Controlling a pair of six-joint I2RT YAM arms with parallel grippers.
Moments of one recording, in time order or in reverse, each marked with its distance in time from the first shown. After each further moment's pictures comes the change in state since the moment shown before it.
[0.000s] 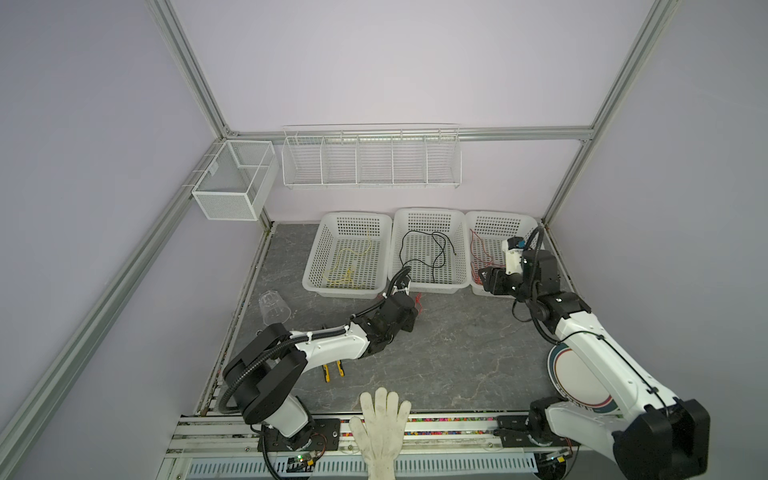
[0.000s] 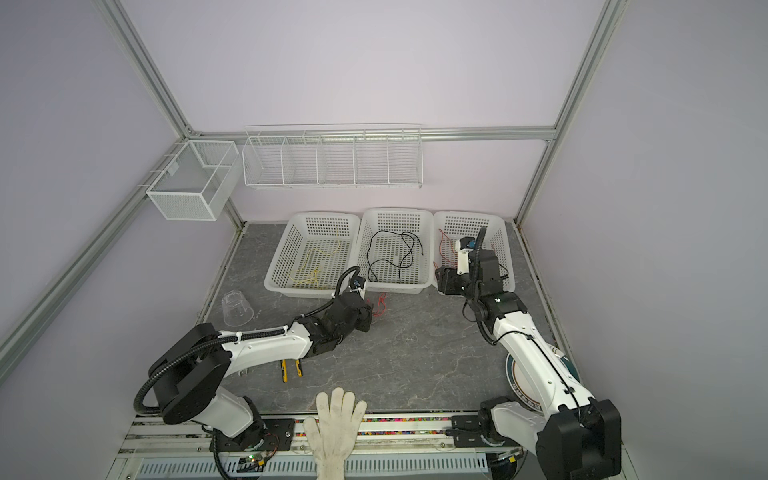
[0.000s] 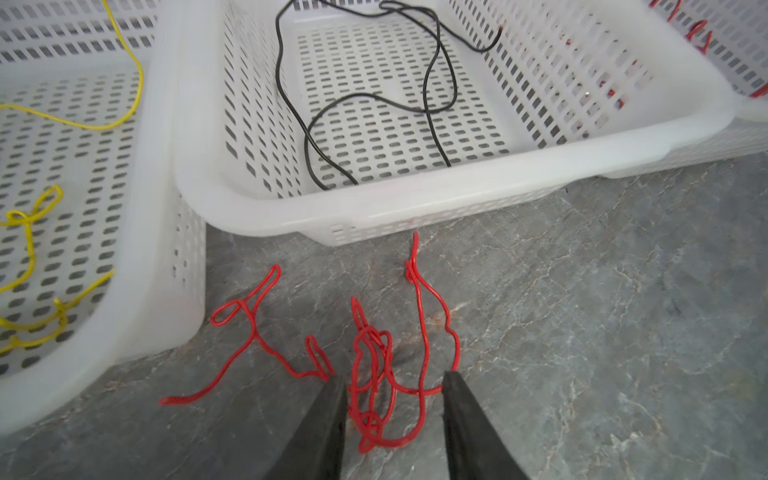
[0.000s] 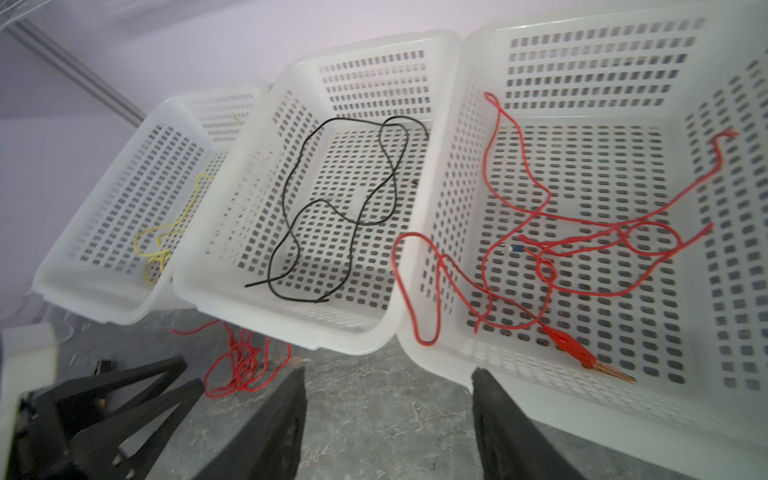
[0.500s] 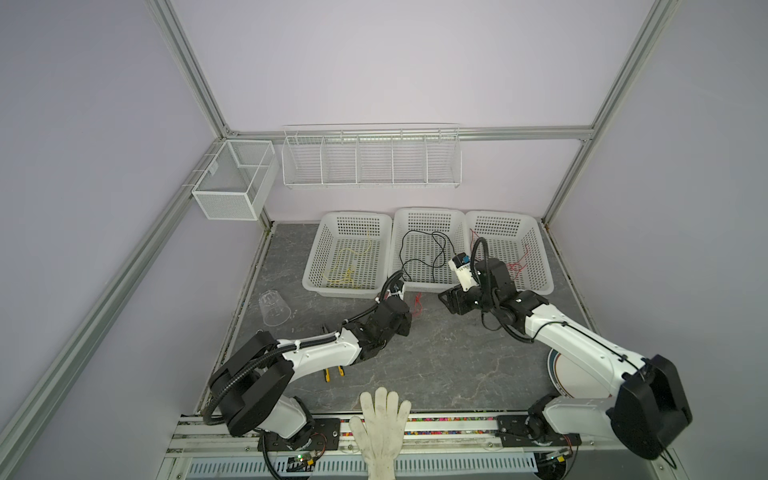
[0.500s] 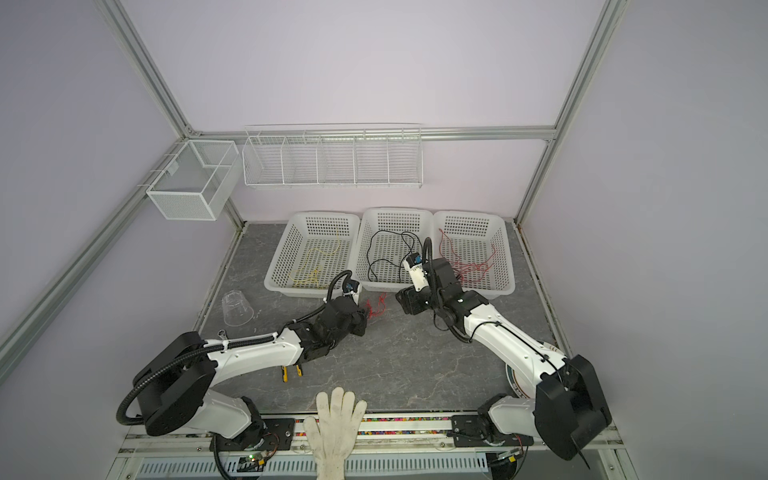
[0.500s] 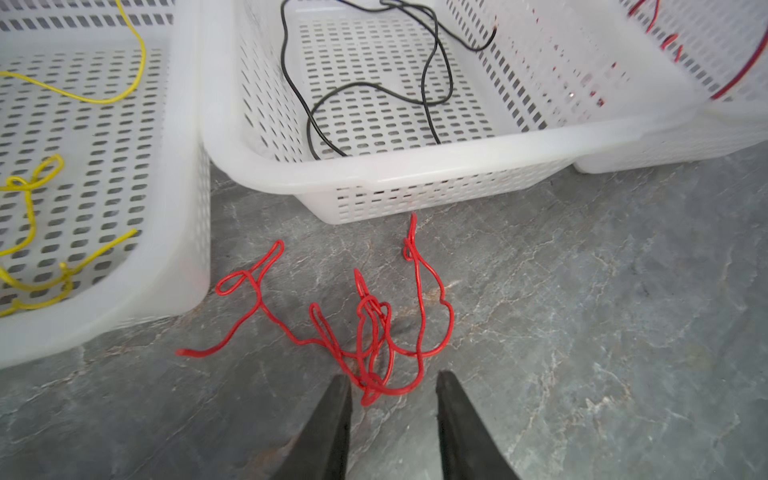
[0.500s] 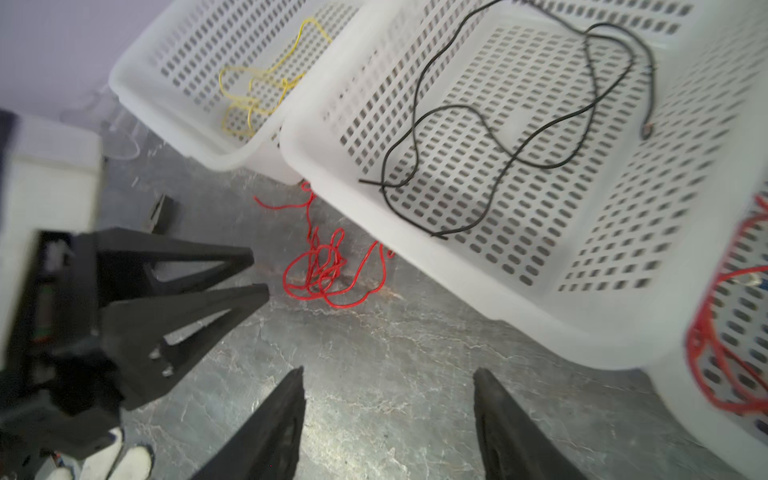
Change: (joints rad) left arm 0.000 -0.161 -0.139 0.068 0.008 -0.028; right arm 0.300 0.200 0.010 0.026 -0.027 -0.128
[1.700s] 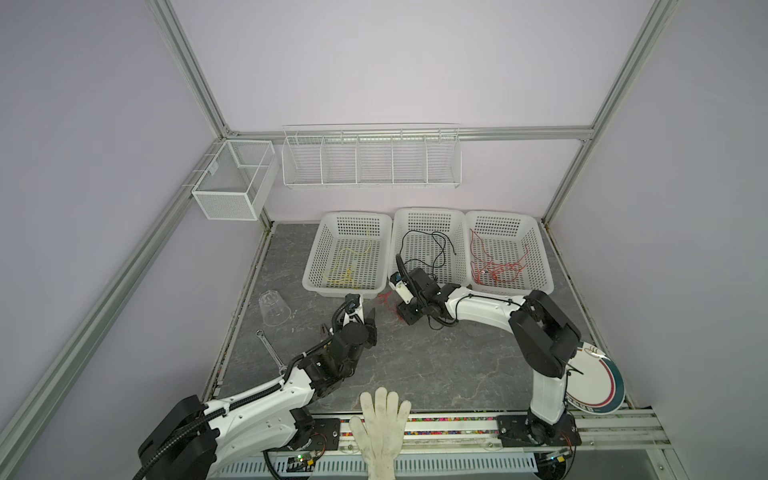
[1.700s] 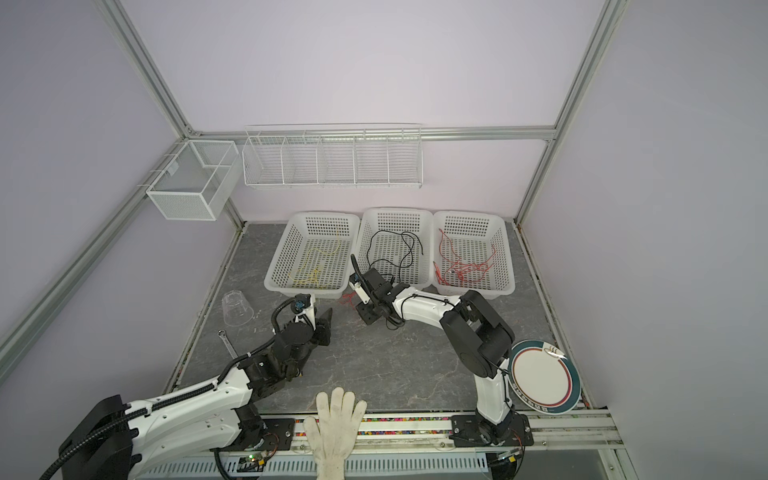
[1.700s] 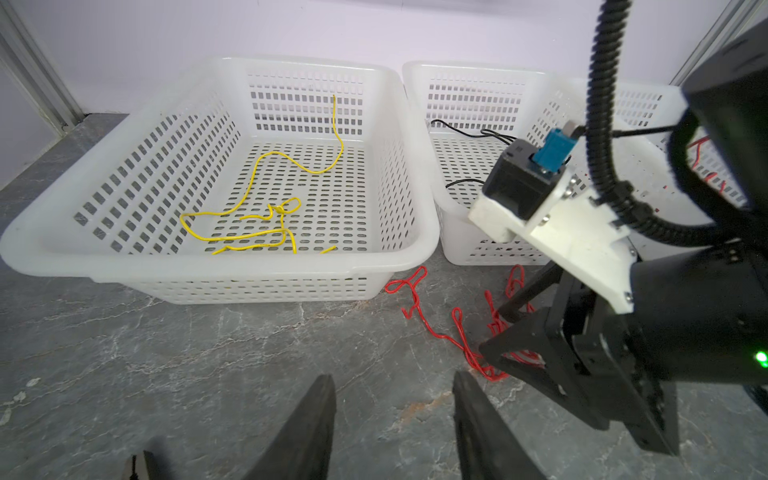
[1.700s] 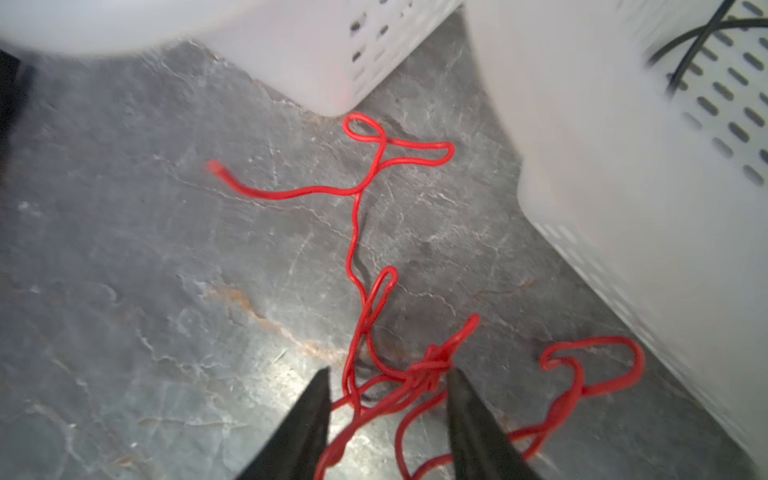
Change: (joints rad) left arm 0.017 -0.456 -0.316 0.053 -0.257 0.034; right arm 0.234 0.583 0.333 0.008 0.150 -0.045
